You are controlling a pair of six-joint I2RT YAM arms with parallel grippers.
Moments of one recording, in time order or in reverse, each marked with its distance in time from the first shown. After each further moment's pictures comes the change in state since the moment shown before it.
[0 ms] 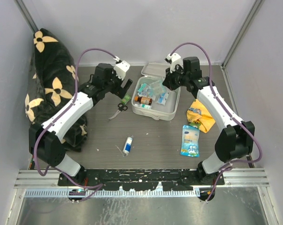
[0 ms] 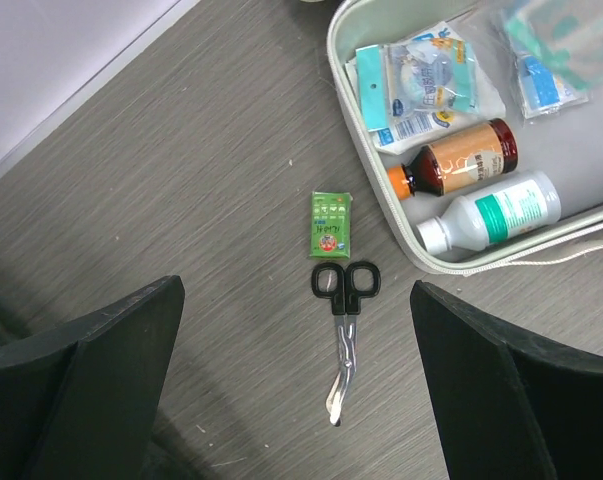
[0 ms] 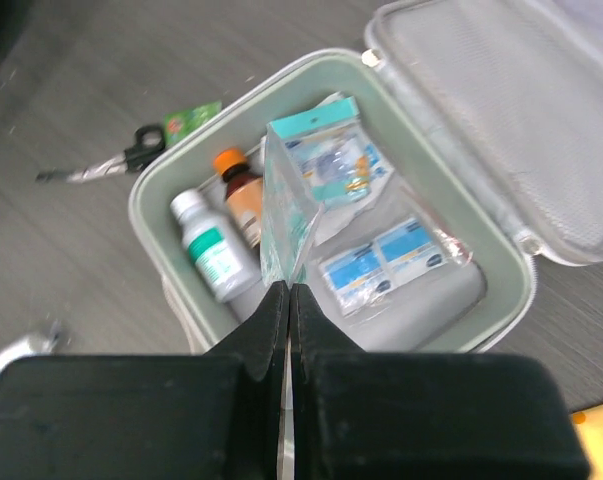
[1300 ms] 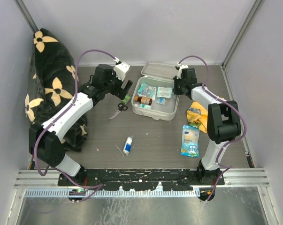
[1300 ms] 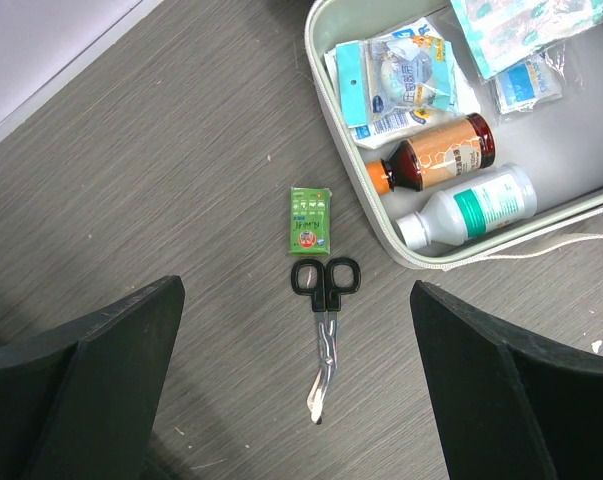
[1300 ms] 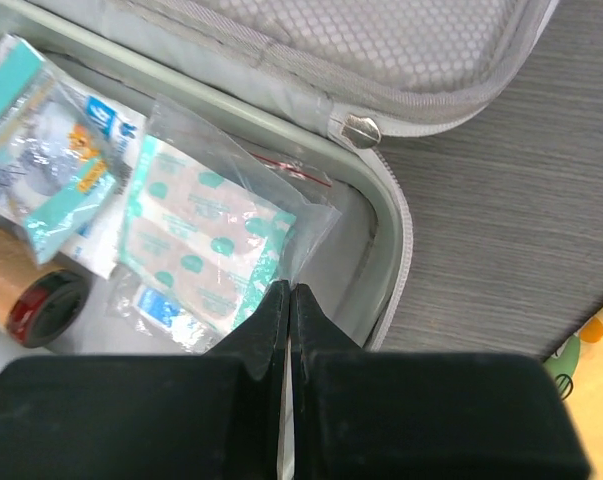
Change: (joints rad) left arm 0.008 -0.004 -0.019 0.004 0.035 -0.036; right arm -0.096 0.273 -0.130 0.290 0.330 0.266
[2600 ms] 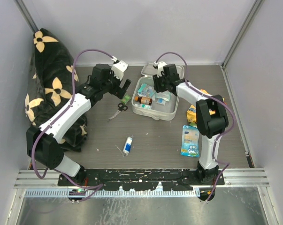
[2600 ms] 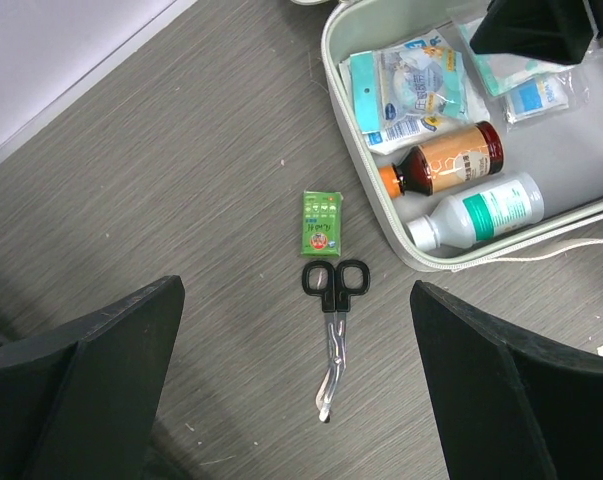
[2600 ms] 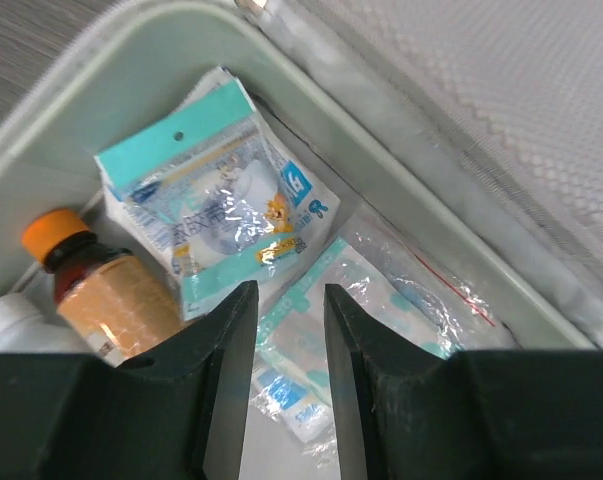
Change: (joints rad) left arm 0.010 -0.026 -0.006 0.005 -0.008 0.004; right arm 0.163 0.138 0.190 -0.014 -0.037 -0.155
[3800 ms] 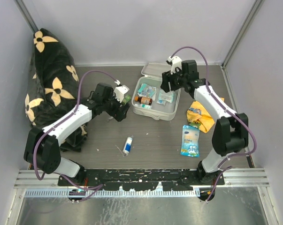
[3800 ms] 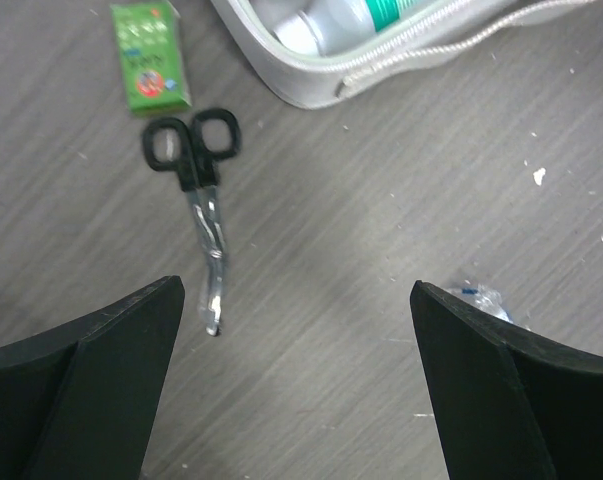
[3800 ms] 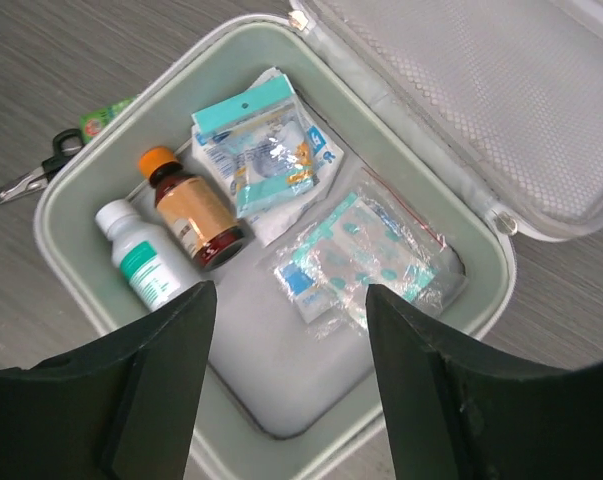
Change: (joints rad) left arm 0.000 -0.063 -0.296 -0.037 0.183 0.009; right arm -0.096 -0.263 -0.090 -0.136 -0.188 -0.052
